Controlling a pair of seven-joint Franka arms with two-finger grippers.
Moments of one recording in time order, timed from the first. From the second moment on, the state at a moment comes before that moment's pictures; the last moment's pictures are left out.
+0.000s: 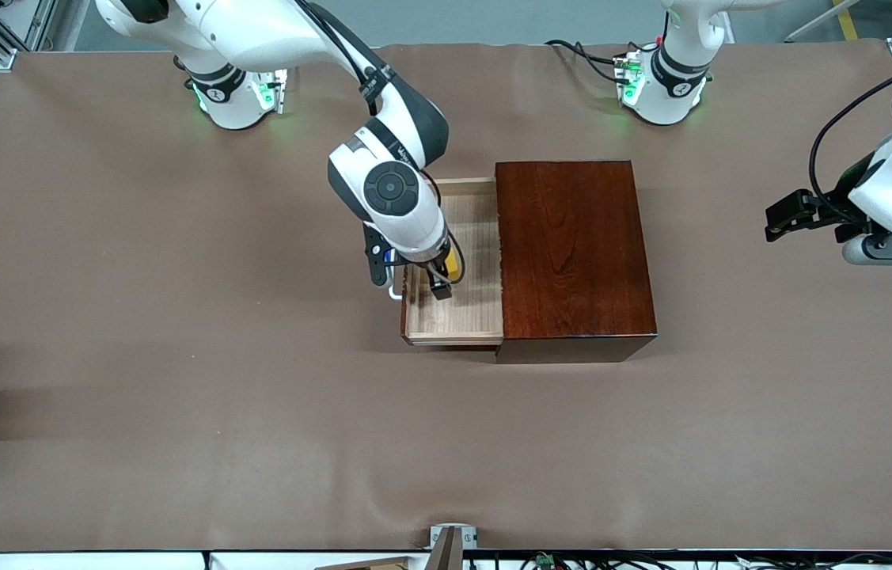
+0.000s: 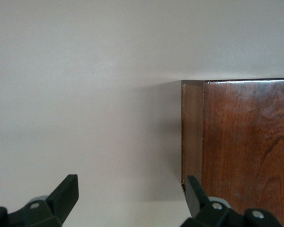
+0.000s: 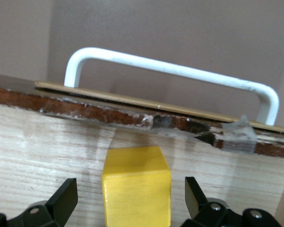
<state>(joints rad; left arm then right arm) 0.04 0.07 -0.14 -1.55 0.00 1.59 -0.07 0.67 0.62 0.09 -1.48 0.13 2.14 2.06</state>
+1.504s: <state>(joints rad) 0.04 0.08 -0.14 -1.55 0.00 1.60 -0.07 0.59 0.47 0.07 -1.43 0.12 2.00 1.91</state>
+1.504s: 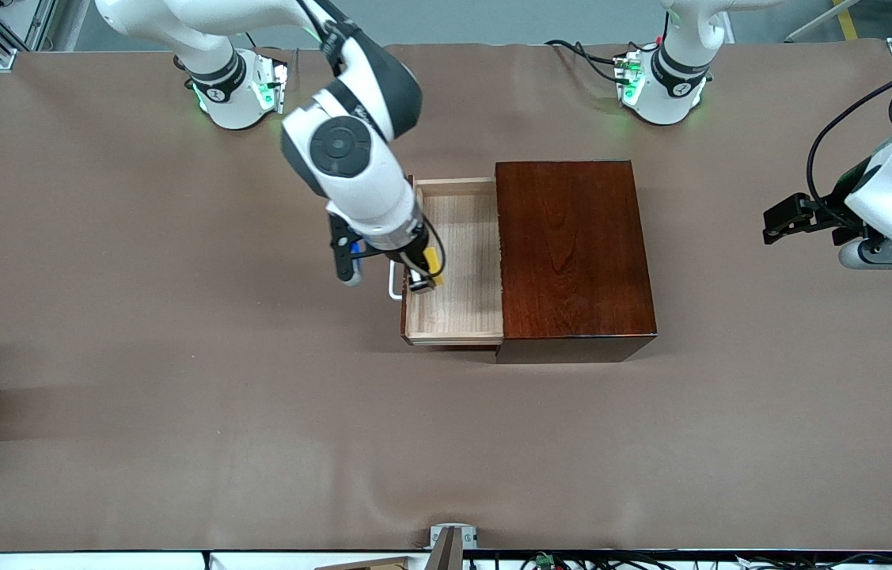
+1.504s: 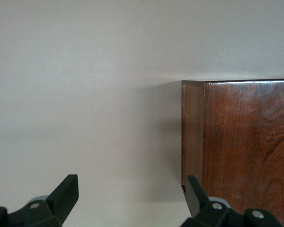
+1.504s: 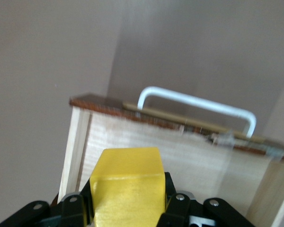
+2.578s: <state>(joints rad) -0.26 0.11 -0.18 -1.54 0.00 1.62 -0.08 0.16 0.44 0.07 -1.45 0.12 1.81 0.89</state>
